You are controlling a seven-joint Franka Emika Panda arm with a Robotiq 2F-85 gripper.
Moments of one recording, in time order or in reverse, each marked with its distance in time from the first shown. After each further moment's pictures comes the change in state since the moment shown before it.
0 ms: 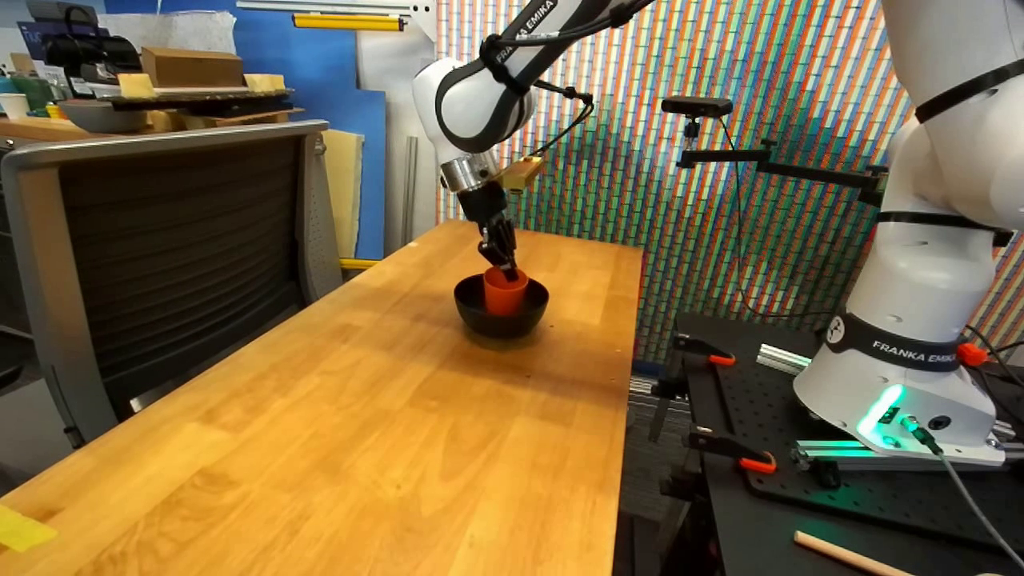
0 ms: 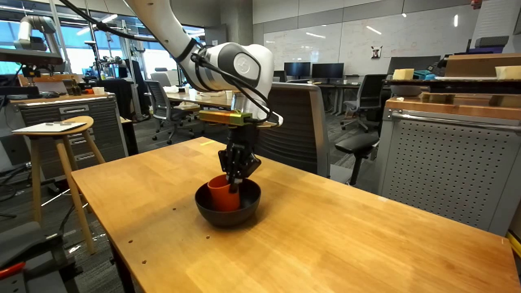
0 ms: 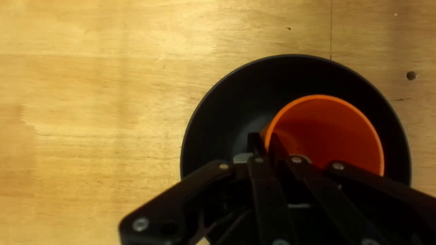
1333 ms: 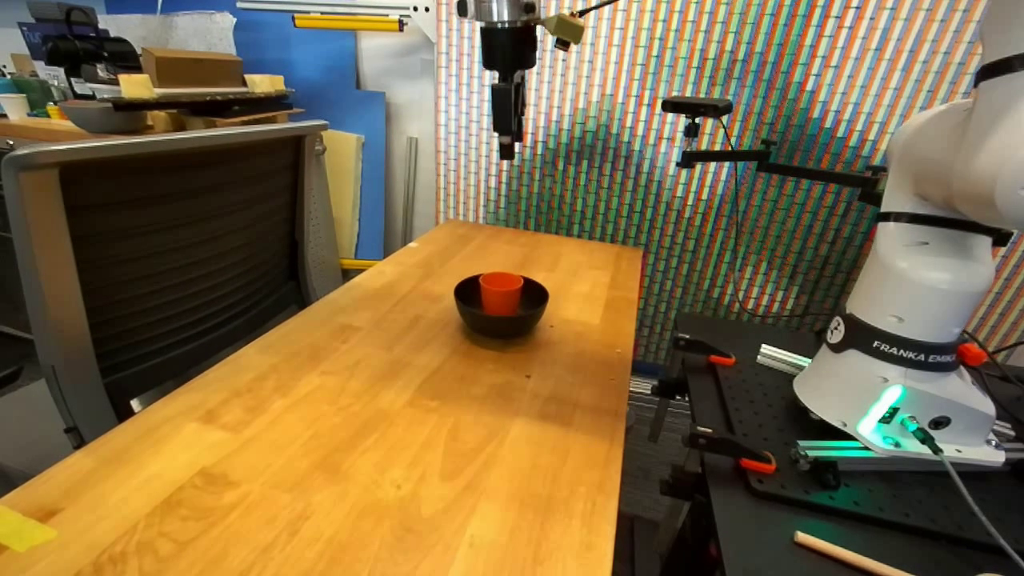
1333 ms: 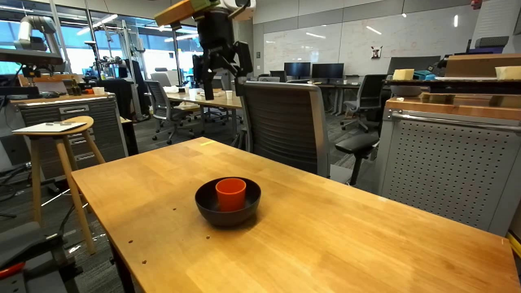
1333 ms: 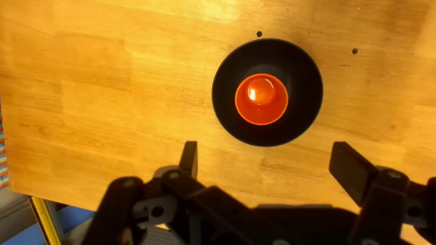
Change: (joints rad) arm 0.024 -0.547 0.033 -0.221 -0.101 0.041 -0.035
